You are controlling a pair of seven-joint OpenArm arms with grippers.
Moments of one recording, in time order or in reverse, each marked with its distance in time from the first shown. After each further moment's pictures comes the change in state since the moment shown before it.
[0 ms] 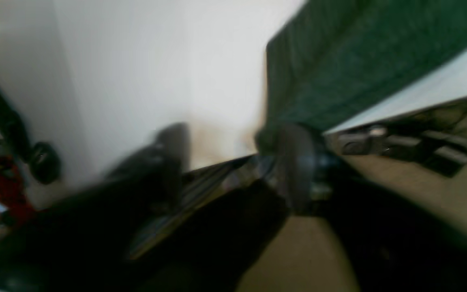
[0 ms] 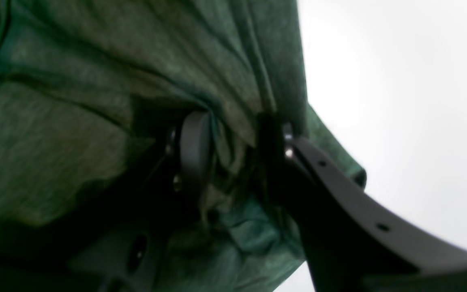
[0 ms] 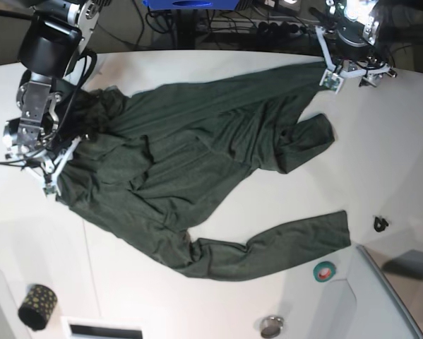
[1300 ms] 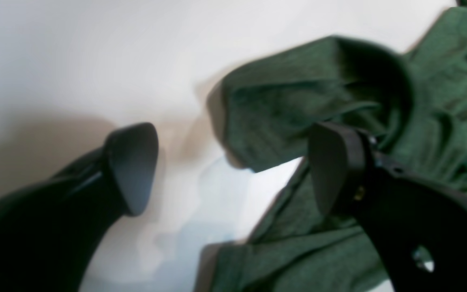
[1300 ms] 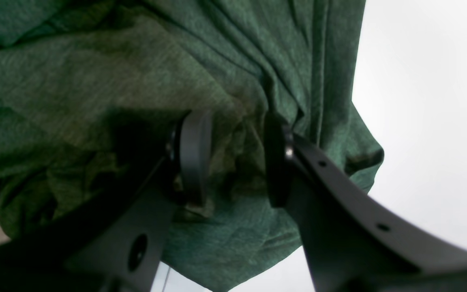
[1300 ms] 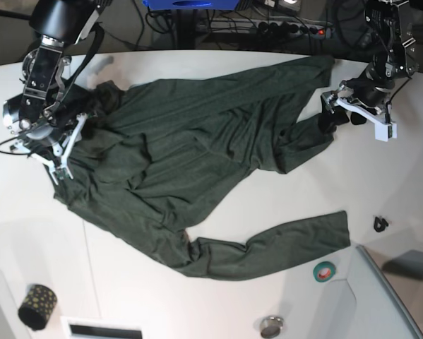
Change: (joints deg) left arm -16.7 18.5 -38.5 -28.3 -48.1 -37.8 -16.8; right arm -8.4 -4.6 -0.4 16.3 -0.8 11.1 -0.6
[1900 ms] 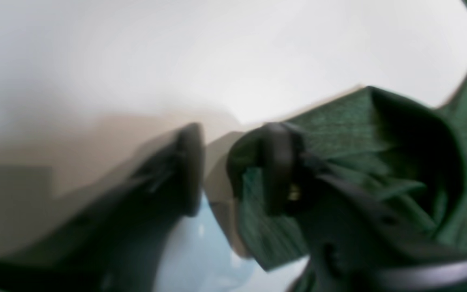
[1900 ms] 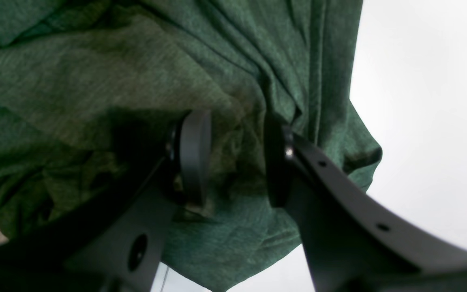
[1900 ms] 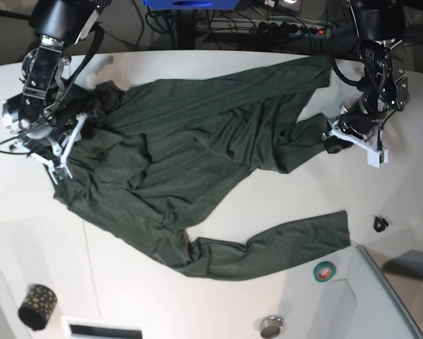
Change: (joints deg) left arm -14.9 0.9 0.6 -16.1 7.9 -0.4 -0.6; right arm 0.0 0.0 0.0 0.0 0.0 0.0 0.0
